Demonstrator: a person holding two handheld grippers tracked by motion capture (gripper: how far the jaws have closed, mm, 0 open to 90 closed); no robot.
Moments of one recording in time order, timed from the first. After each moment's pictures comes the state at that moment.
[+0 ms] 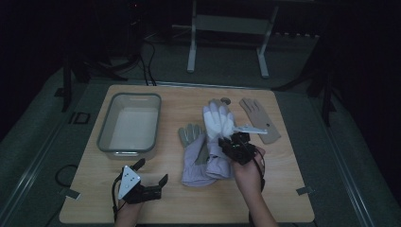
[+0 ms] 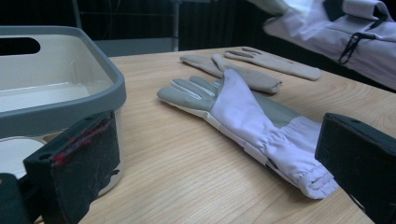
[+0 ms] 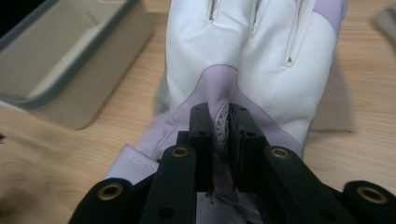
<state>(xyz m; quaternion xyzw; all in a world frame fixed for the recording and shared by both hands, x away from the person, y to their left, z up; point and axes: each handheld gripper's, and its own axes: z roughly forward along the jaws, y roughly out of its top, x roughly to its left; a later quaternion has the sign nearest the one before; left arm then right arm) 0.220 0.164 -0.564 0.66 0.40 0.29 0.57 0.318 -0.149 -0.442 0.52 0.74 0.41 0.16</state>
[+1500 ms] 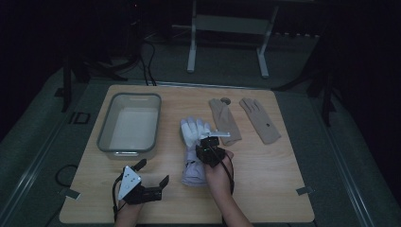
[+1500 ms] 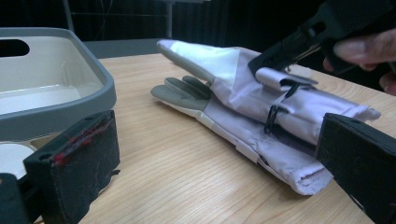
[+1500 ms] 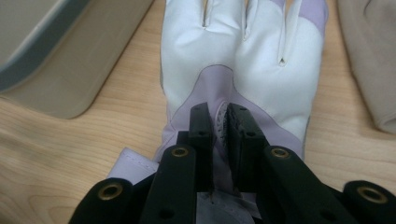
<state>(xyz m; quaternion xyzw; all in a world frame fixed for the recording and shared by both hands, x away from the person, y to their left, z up) 0.220 0.162 -0.563 0.66 0.39 0.28 0.58 0.332 -0.080 -0.497 0.54 0.75 0.35 0.15</state>
